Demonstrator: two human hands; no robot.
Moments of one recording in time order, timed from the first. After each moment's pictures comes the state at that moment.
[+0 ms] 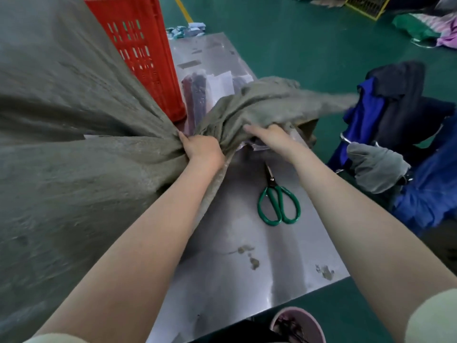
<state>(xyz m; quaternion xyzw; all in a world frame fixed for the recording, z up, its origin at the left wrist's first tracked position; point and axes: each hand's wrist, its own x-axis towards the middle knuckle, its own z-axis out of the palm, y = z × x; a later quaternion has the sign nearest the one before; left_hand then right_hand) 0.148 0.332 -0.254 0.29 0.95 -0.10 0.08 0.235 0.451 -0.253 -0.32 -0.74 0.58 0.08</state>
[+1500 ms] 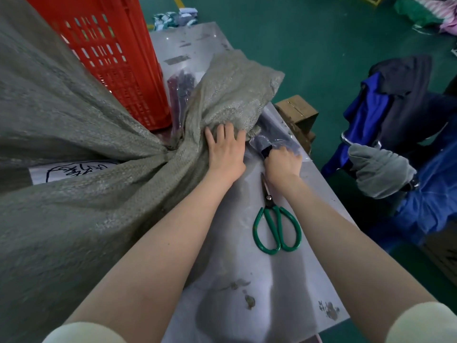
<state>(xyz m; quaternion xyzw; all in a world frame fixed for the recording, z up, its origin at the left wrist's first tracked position) 0.141 0.404 -0.305 0.44 0.89 0.03 -0.09 0.218 0.501 -0.332 -0.42 -0.90 0.06 -0.03</state>
